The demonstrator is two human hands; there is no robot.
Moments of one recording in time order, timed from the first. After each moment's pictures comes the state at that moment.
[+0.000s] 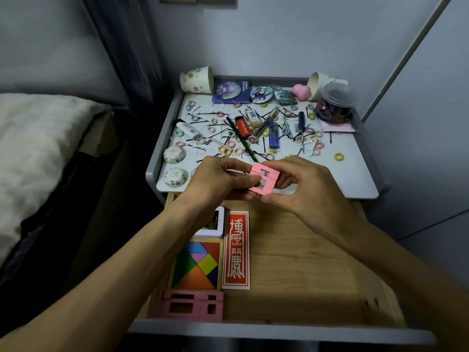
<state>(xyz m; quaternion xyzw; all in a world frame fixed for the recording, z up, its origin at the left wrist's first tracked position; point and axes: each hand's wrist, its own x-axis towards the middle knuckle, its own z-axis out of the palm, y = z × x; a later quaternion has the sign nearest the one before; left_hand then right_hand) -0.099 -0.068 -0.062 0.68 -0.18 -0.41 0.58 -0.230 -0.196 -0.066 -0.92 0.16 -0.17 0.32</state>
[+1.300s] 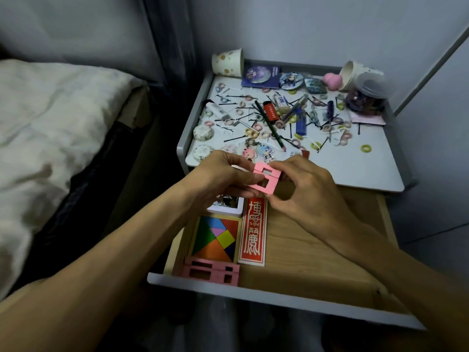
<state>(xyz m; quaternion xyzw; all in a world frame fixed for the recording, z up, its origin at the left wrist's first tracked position) -0.093 -0.026 -0.071 0.68 -0.13 -0.46 0.56 -0.227 -0.157 -0.090 -0.96 0.09 -0.19 0.21</state>
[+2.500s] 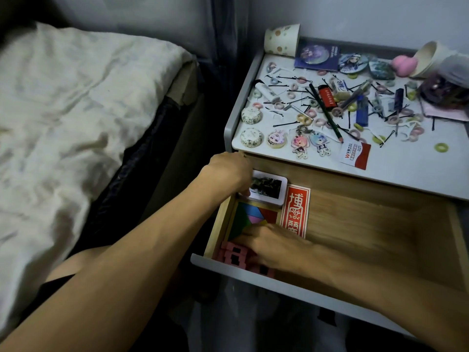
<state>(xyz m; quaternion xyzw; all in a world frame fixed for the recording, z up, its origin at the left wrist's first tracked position) -0.052 0.001 -0.100 0.90 -0.31 -0.27 -0.12 -0.189 -0.062 -0.202 -0.95 -0.23 0.13 0.16</state>
